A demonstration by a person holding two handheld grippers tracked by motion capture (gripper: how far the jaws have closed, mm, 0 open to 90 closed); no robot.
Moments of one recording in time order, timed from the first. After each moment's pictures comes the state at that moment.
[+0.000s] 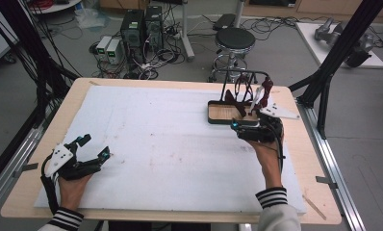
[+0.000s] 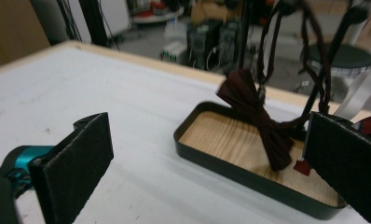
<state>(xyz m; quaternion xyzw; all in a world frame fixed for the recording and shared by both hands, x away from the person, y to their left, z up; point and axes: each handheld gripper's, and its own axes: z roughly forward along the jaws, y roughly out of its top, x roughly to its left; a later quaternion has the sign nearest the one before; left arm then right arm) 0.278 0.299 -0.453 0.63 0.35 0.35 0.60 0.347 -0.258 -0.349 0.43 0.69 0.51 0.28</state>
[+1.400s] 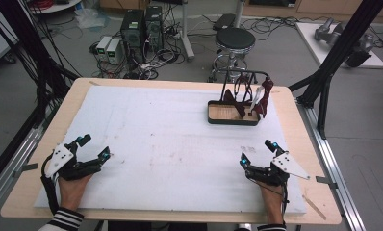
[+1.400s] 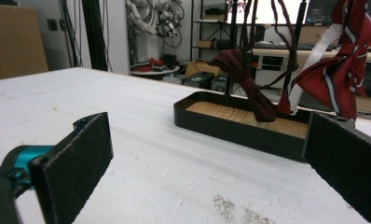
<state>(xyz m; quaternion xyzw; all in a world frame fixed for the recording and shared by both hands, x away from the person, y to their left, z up) 0.278 0.299 -0.453 0.63 0.35 0.35 0.60 0.269 -0.290 -0.446 0.38 0.63 0.58 0.36</state>
